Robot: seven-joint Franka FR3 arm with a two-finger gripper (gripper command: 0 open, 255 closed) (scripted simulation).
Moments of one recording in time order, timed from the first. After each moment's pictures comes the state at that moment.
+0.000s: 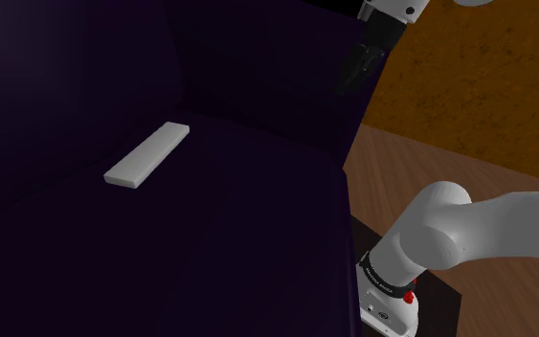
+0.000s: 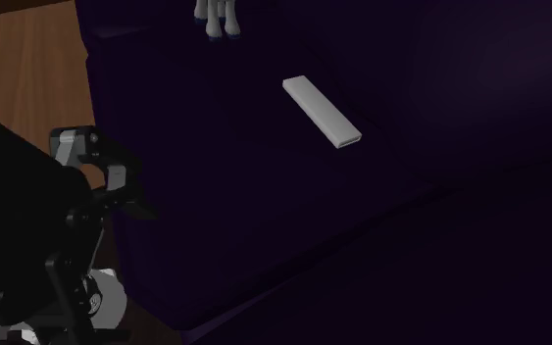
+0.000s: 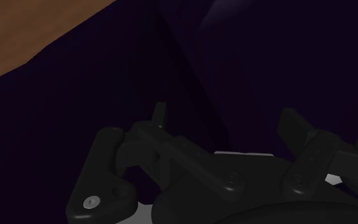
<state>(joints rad) -0.01 -0.83 -0.07 -2.28 0.04 1.57 -0.10</state>
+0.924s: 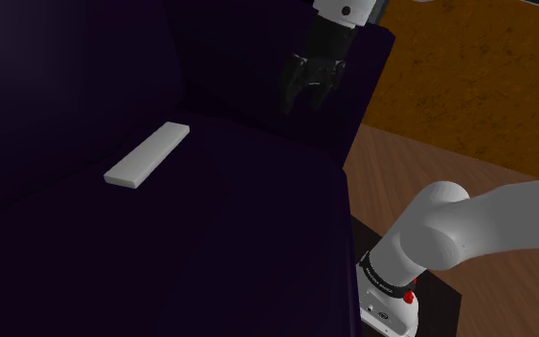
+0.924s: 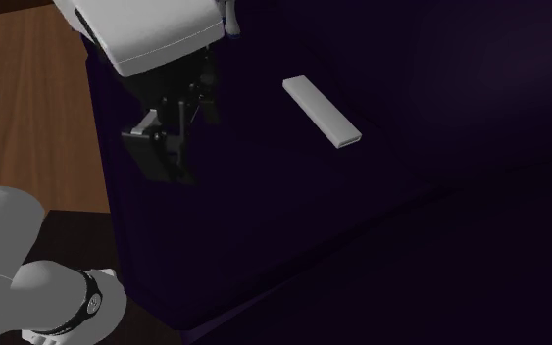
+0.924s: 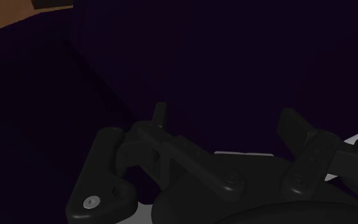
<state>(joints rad) 0.00 -0.70 0.26 -2.23 0.18 1.61 0.34</state>
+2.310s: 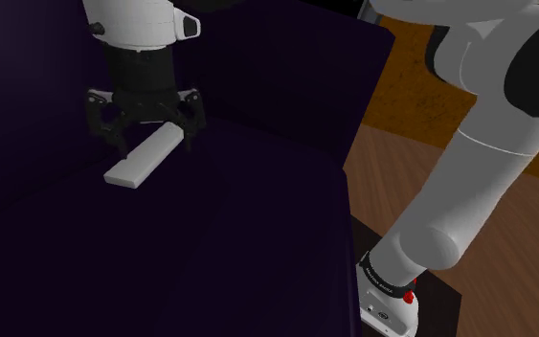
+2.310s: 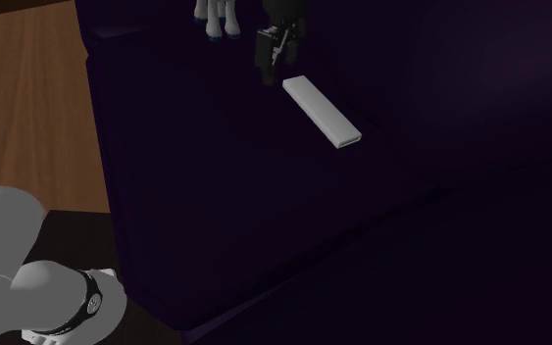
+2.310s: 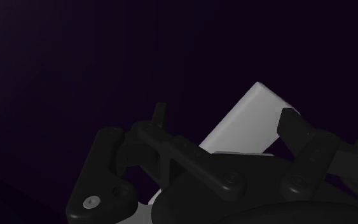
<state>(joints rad) 0.00 0.14 0.81 -1.62 -0.09 1.64 1.26</state>
